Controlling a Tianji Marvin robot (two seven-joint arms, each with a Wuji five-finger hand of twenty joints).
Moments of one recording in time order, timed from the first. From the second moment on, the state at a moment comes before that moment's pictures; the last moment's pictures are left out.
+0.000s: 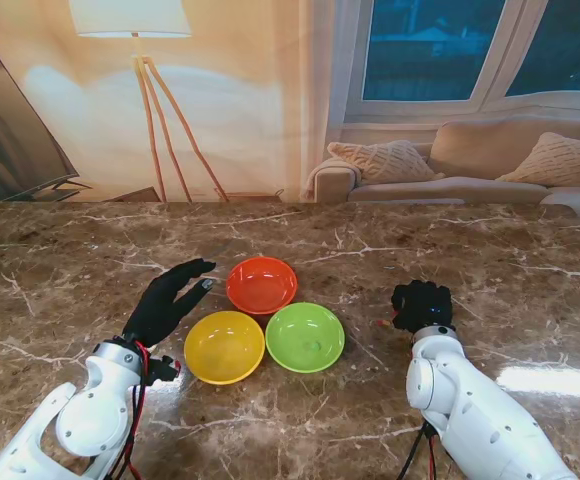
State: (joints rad) left arm 1.74 -1.15 -1.33 -1.70 0.42 -0.21 0.18; right arm -1.35 -1.13 1.00 -1.12 -0.78 0.35 -0.36; left_hand 0.61 0.03 0.06 0.13 0.56 0.13 0.15 0.24 0.46 0.15 0.14 0.21 0.34 0.14 0.11 0.26 0.01 0.19 0.50 0.27; right_hand 0.58 -0.72 1.34 -0.27 0.75 -0.25 0.94 0.93 0.56 -0.03 0.62 0.71 0.38 -0.01 0.68 0.50 0.17 0.02 0.99 0.59
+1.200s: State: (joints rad) left arm 1.75 -1.15 -1.34 -1.70 0.42 -0.21 0.18; right arm -1.45 -1.14 1.11 -1.22 -0.83 0.33 -0.36; left_hand 0.61 0.03 0.06 0.13 0.56 0.13 0.15 0.24 0.46 0.15 0.14 0.21 0.34 0.14 0.11 0.26 0.00 0.19 0.48 0.27; right_hand 0.58 -0.65 1.24 -0.29 0.82 -0.25 0.83 0.93 0.61 -0.05 0.69 0.80 0.37 -0.01 0.69 0.51 0.17 0.01 0.99 0.60
